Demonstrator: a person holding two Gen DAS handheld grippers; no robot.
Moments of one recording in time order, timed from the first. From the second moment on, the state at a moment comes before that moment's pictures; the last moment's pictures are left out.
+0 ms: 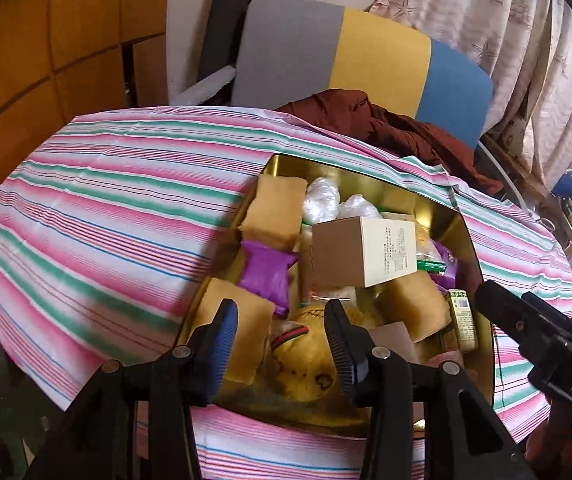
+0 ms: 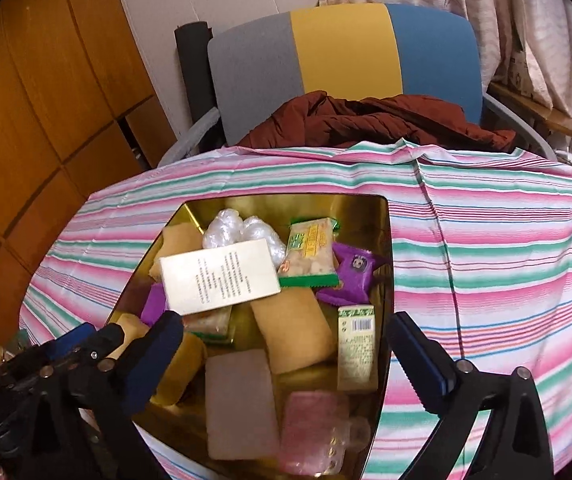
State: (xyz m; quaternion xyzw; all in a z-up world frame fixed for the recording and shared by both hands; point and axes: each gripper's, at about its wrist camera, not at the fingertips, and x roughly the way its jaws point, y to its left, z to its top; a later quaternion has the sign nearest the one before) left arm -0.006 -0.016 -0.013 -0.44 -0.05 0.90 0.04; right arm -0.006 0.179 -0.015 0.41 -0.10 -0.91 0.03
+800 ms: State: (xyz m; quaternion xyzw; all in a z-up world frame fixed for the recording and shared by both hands) left arm 0.007 -0.017 -0.001 -0.46 0.02 0.89 -0.01; right arm -0.001 0.155 -0.010 0.43 -0.08 -0.90 -0.01
